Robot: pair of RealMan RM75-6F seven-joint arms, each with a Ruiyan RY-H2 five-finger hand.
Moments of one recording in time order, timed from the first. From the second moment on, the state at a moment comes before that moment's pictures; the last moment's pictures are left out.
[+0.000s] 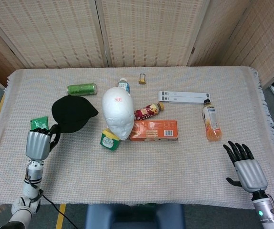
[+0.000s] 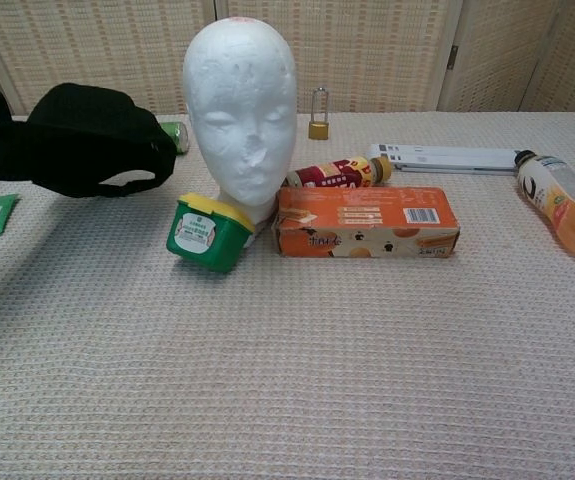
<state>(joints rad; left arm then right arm) -0.54 -2.05 -0.16 -0.13 1.46 1.77 -0.34 0.12 -1.15 -0.02 -1.65 -1.50 1.34 -0.23</state>
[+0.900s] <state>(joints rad) -0.92 -1.91 -0.17 -0.33 1.52 1.90 -0.07 0.12 -1.13 0.01 -1.66 -1.45 1.34 -0.20</state>
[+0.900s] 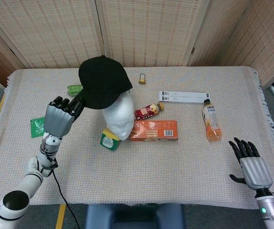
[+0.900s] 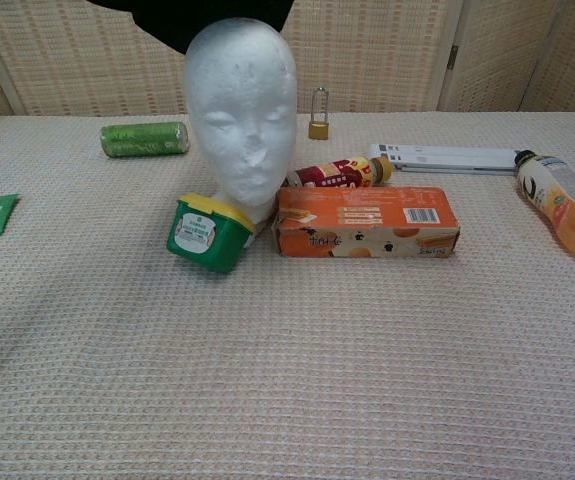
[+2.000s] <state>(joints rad) -0.75 -2.04 -0.01 -0.31 1.65 1.92 -0.05 0.11 -1.12 0.00 -1.67 -1.49 1.36 -0.20</state>
